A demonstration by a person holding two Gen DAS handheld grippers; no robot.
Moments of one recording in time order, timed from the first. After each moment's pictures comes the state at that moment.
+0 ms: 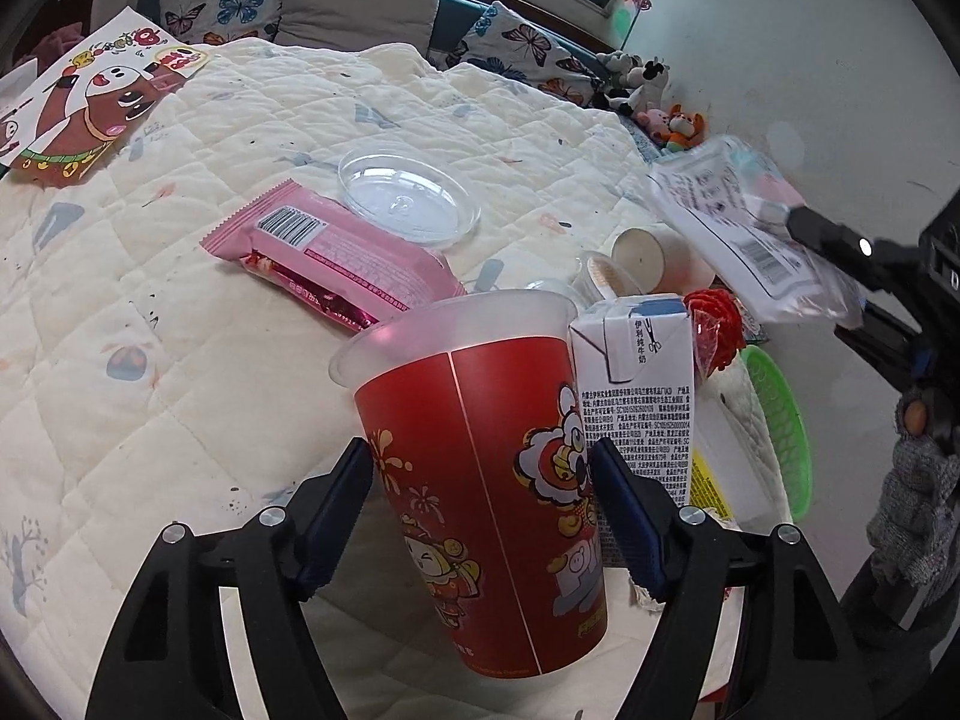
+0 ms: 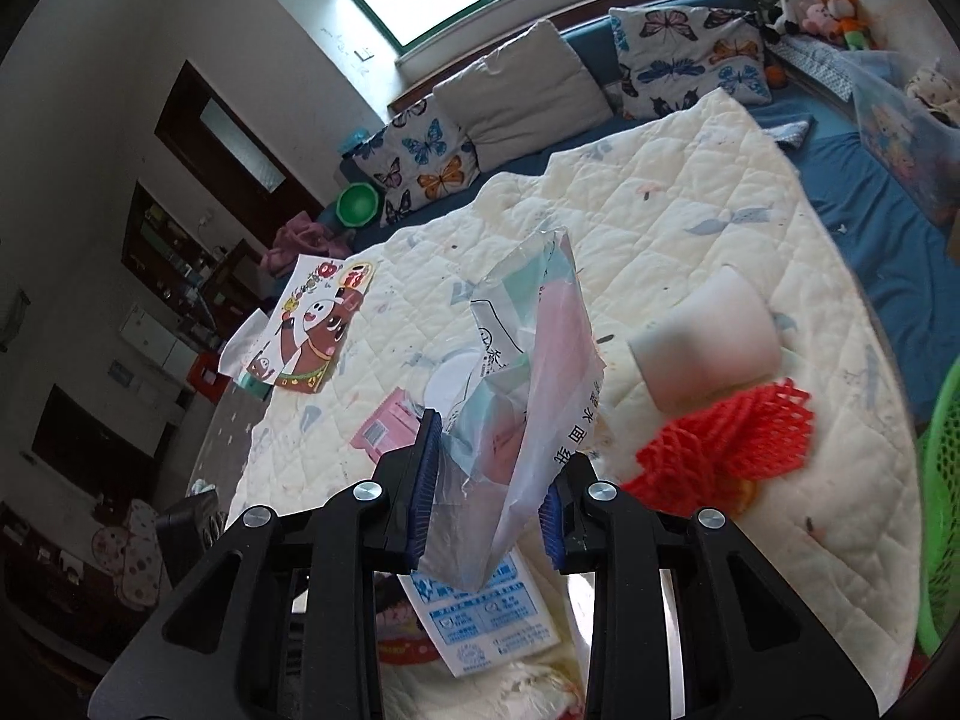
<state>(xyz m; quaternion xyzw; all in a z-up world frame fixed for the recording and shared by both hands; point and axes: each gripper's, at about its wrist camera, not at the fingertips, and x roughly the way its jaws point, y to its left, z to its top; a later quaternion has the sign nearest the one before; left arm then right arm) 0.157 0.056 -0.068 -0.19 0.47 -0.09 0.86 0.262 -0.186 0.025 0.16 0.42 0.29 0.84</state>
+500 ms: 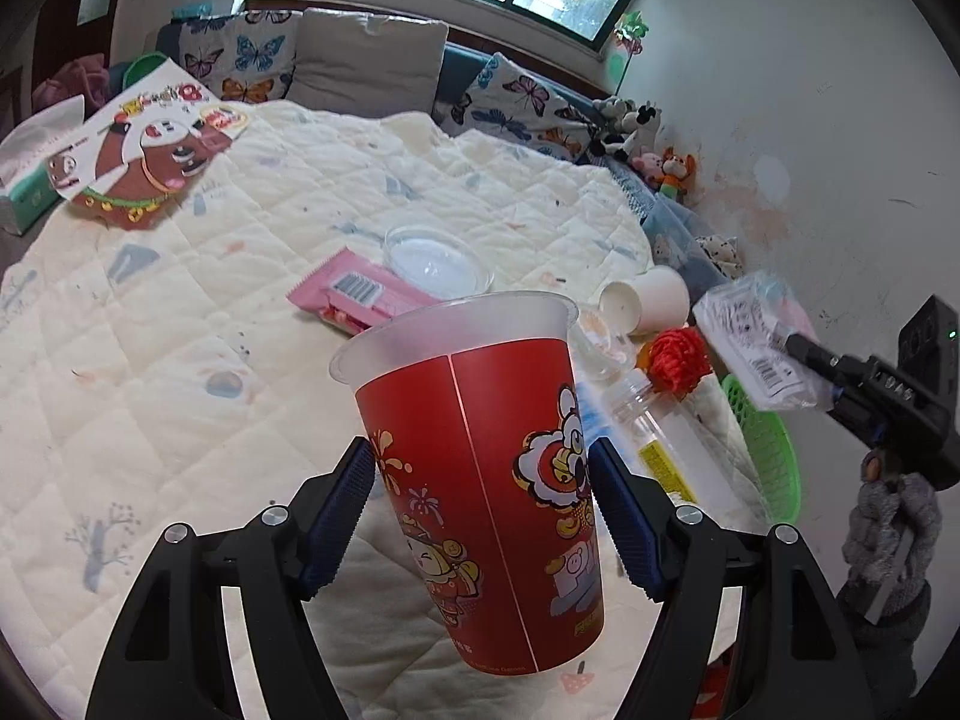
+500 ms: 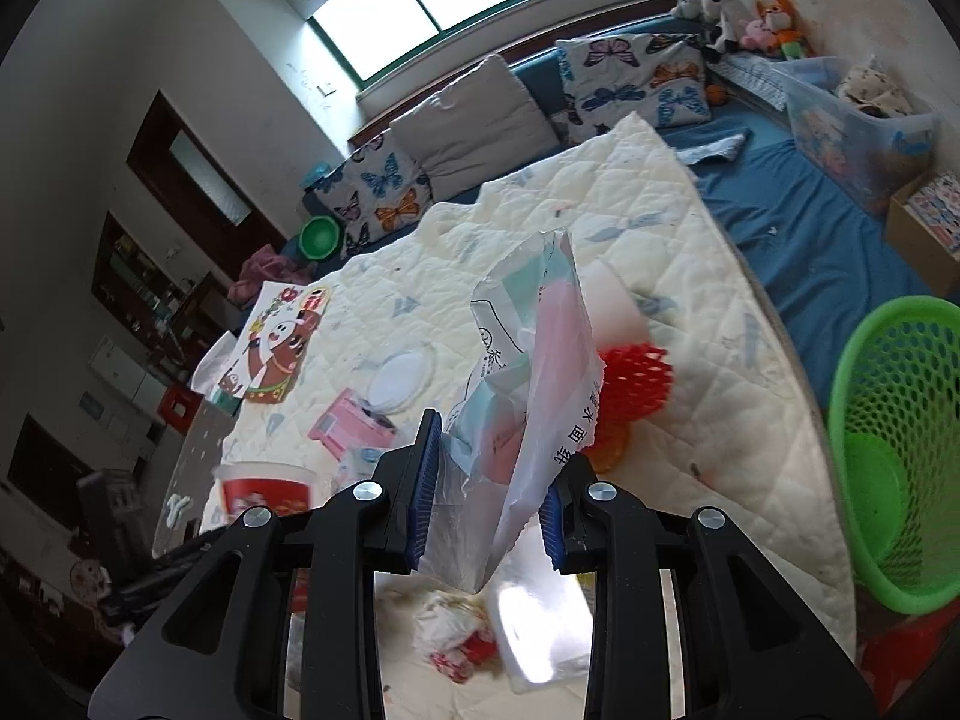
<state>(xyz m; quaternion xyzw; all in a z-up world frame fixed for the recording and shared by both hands) 0.110 0.084 -0.016 -0.18 0.42 -0.07 0.89 0.222 -0.252 0.022 0.17 0.41 0.22 0.87</state>
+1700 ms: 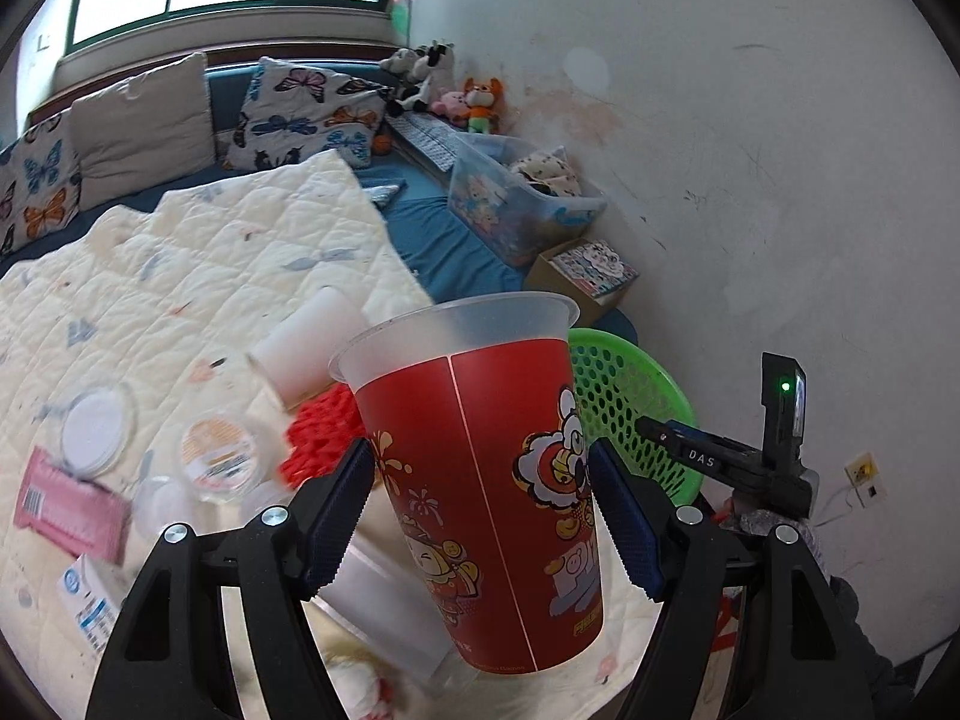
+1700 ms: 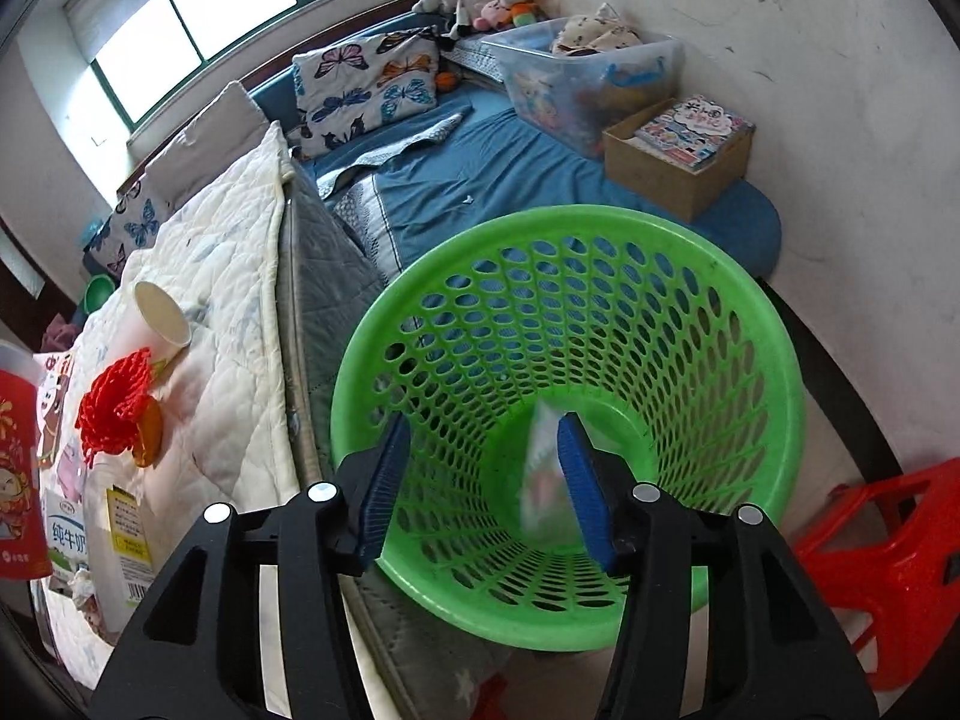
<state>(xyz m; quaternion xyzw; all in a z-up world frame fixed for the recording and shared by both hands) 0.204 -0.158 0.033 -0.05 0.42 -0.26 0.87 0.208 -0.464 -0.074 0.16 0.45 -0.04 0.88</state>
